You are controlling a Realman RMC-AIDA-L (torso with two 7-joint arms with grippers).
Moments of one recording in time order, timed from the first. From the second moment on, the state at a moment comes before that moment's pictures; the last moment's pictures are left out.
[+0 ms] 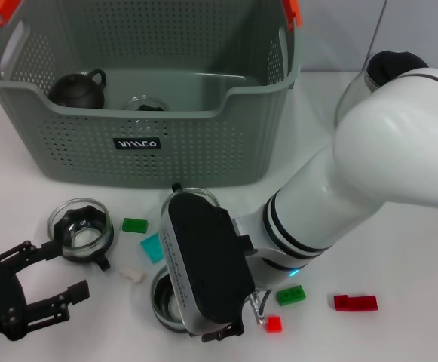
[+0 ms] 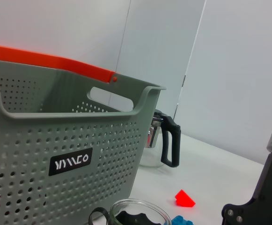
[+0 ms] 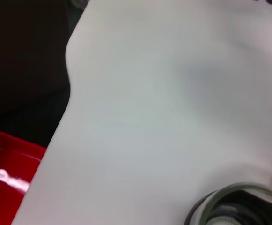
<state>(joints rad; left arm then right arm) -0.23 -2.12 0.13 0.70 2.26 1.89 -1.05 0.86 2.12 -2.11 -1.09 -2.22 -1.15 2.03</state>
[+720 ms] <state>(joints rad) -0.23 -2.12 0.13 0.69 2.26 1.89 -1.05 0.85 2.11 -2.04 -1.16 -2.19 -1.22 2.06</state>
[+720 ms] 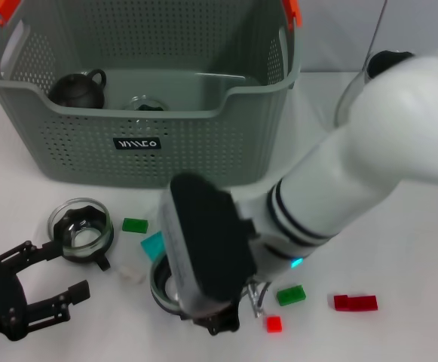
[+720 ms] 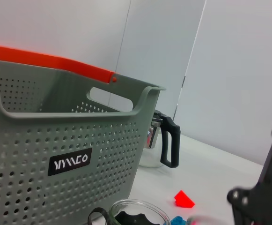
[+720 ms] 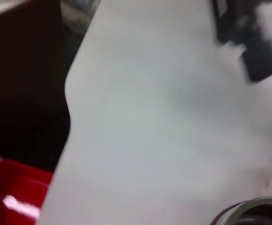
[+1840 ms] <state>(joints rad) -0.25 -2.12 0.14 0.67 2.25 1.88 -1.06 1.30 2.10 -1.26 -0.69 -2.26 -0.89 2.43</state>
